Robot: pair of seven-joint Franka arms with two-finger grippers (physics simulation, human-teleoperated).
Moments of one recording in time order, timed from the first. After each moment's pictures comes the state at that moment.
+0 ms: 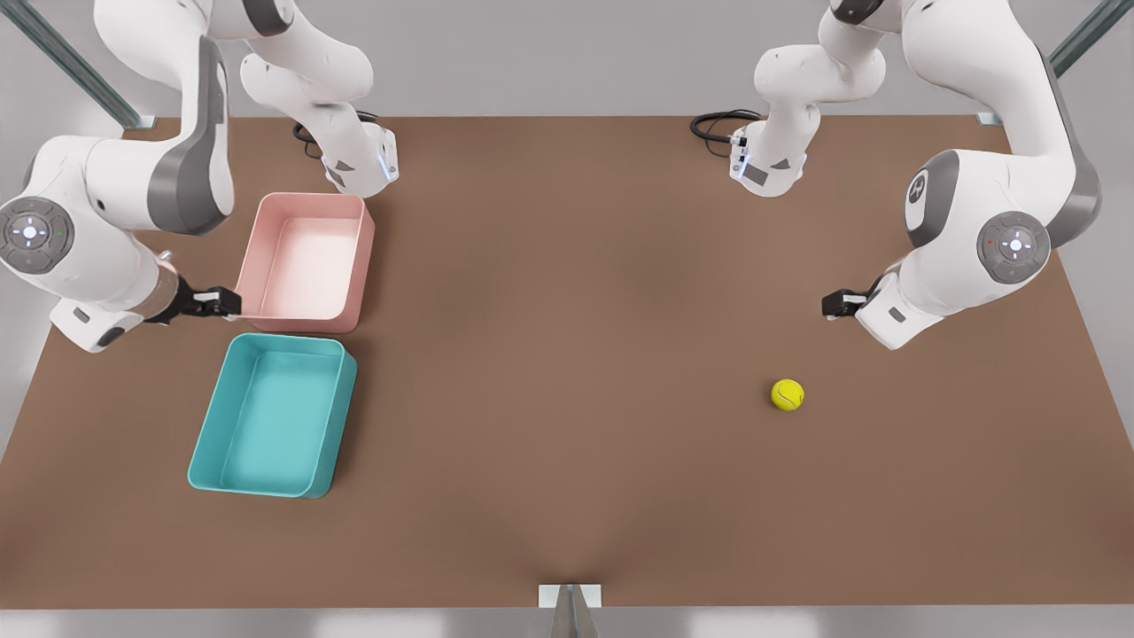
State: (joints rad) left arm 0.00 0.20 -0.15 -1.47 0.05 1.48 -0.09; right arm 0.10 0.21 -0.07 -1.37 -0.14 1.42 -0.09
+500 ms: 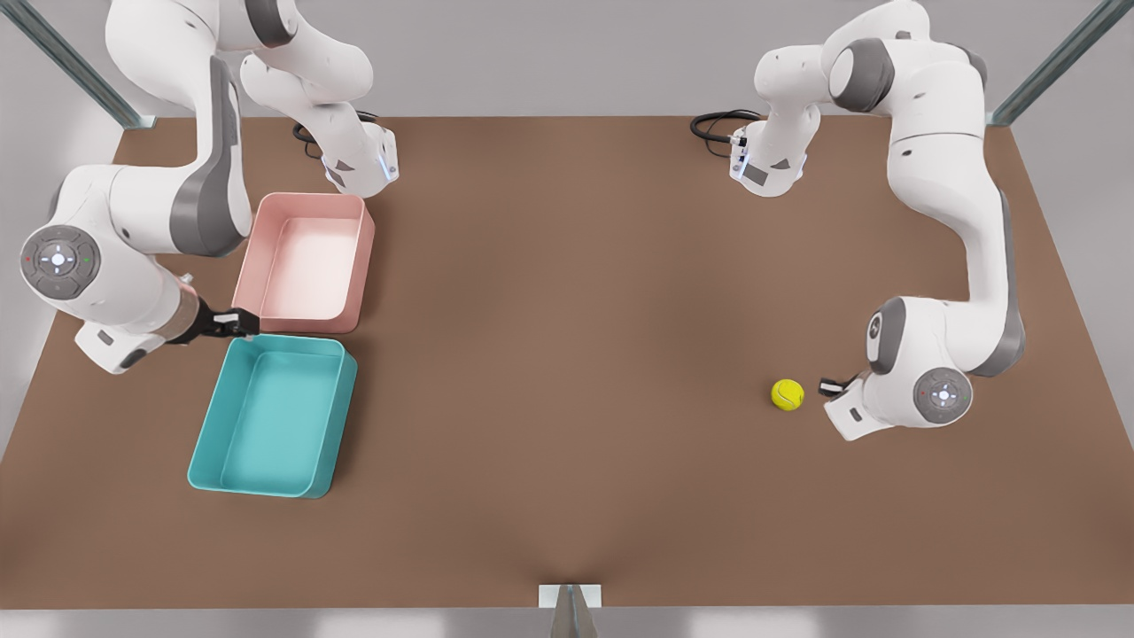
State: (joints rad) left arm 0.05 0.58 -0.14 -1.42 0.15 1.72 0.19; right arm 0.13 0.27 -0.08 -1.36 -0.10 1.49 -0.06
